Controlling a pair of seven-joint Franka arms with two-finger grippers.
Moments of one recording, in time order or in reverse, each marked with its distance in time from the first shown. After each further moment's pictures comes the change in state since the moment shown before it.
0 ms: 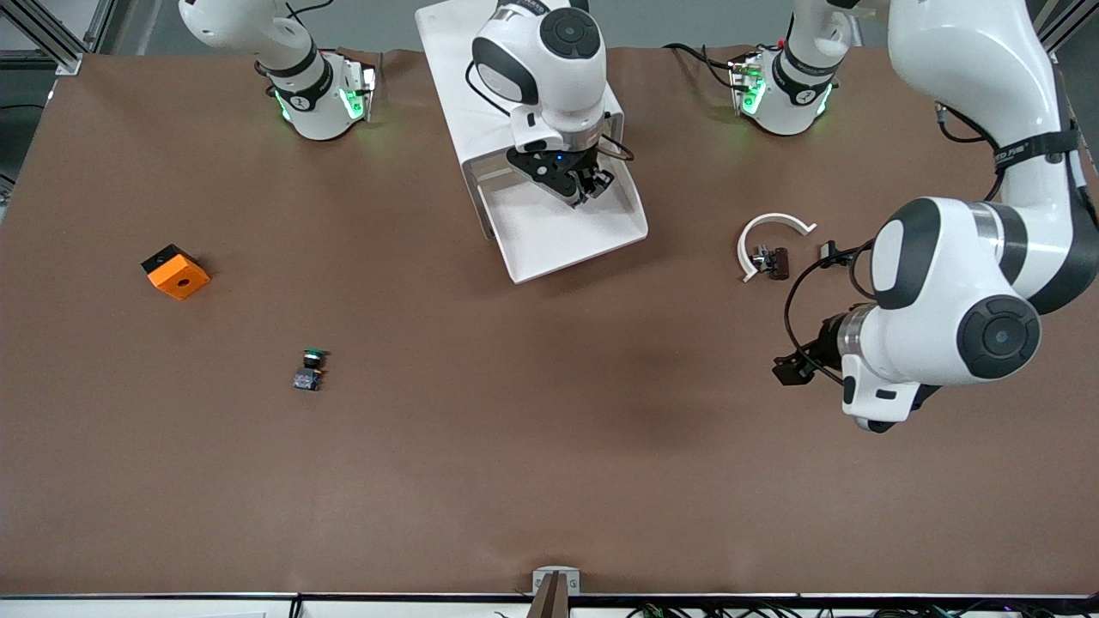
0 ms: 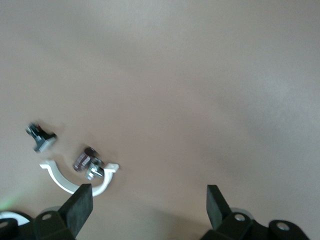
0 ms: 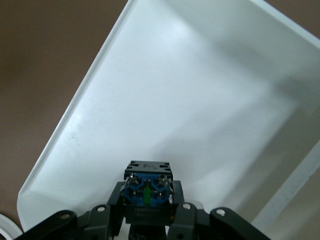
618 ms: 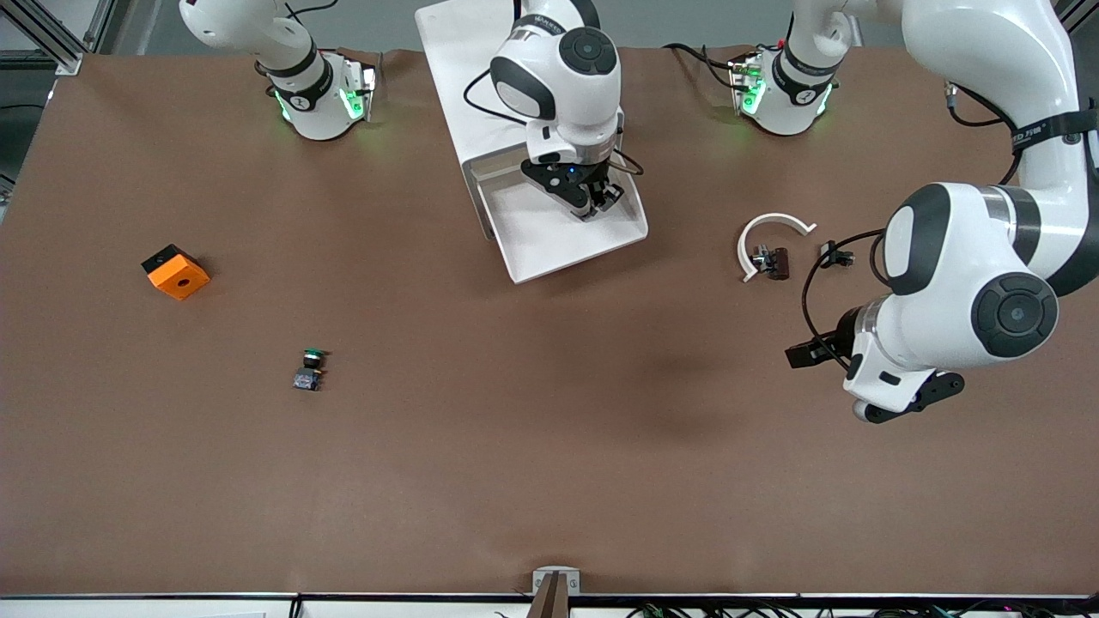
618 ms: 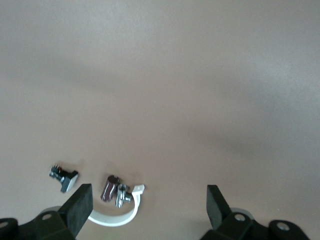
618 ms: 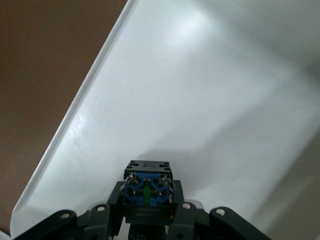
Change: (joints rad) left arm -0.002 -0.088 -0.003 -0.164 0.058 0.130 0.245; right arm 0.014 0.073 -0.003 0.035 -0.026 0.048 0.049
